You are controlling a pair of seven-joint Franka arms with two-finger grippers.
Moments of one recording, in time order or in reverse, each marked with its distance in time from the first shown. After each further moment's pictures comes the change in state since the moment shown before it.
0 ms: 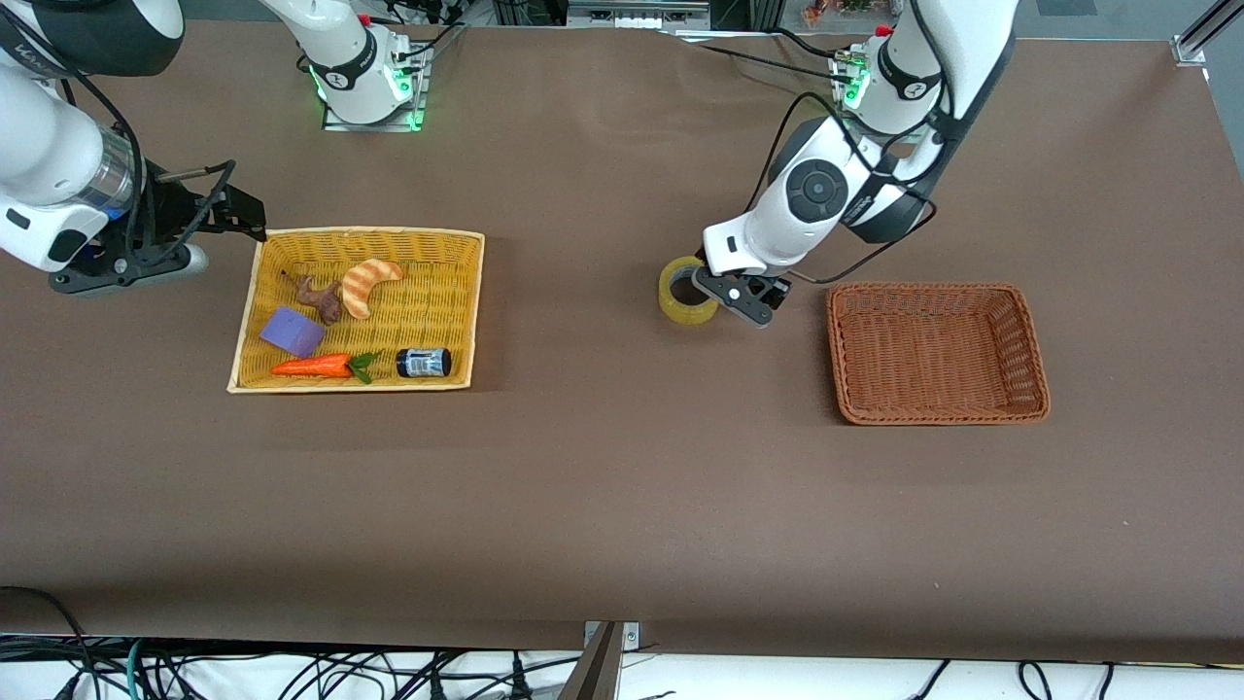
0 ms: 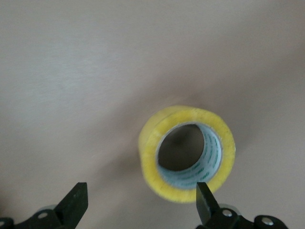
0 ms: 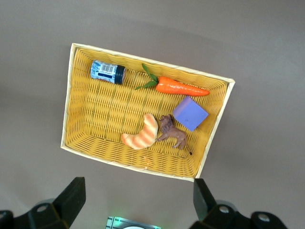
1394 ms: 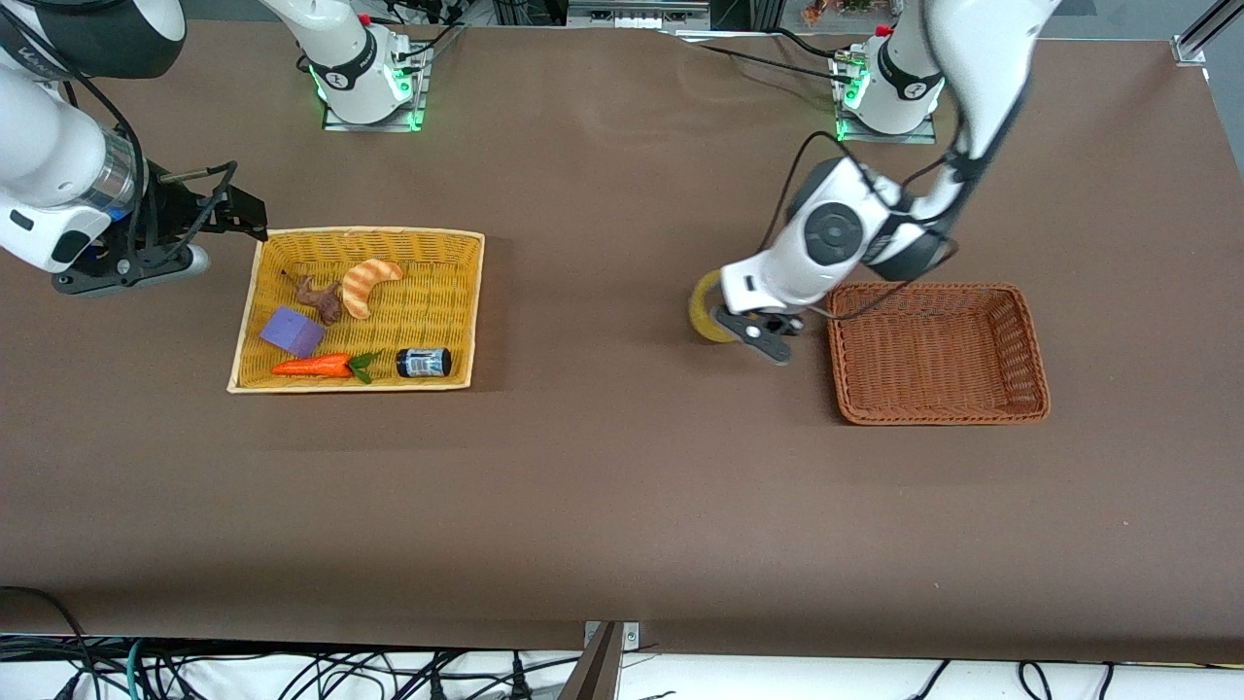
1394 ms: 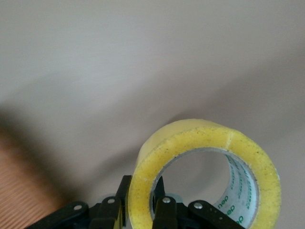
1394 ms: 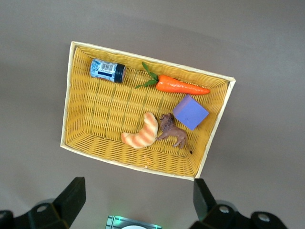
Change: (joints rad) left arm 0.141 0.002 0.019 0.193 0.116 -0.295 0.001; right arm 0.000 -0.001 0.000 -0.004 0.000 -0.001 0.000
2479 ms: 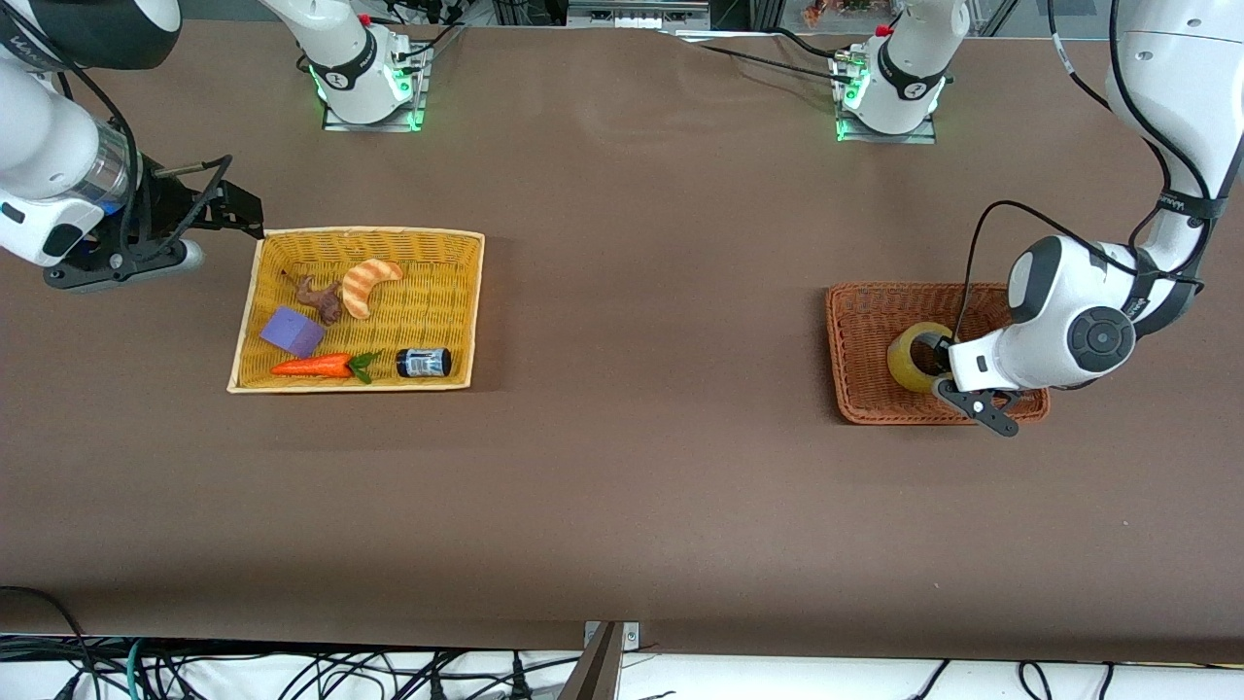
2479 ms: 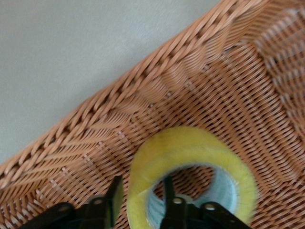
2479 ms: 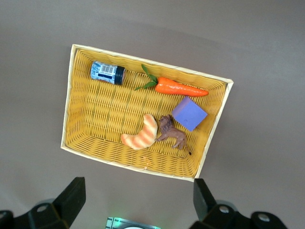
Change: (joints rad) left arm 0.441 0.158 -0.003 0.031 0.238 0.043 0.398; right arm 0.000 -0.011 -0.001 0.000 0.000 0.003 0.000
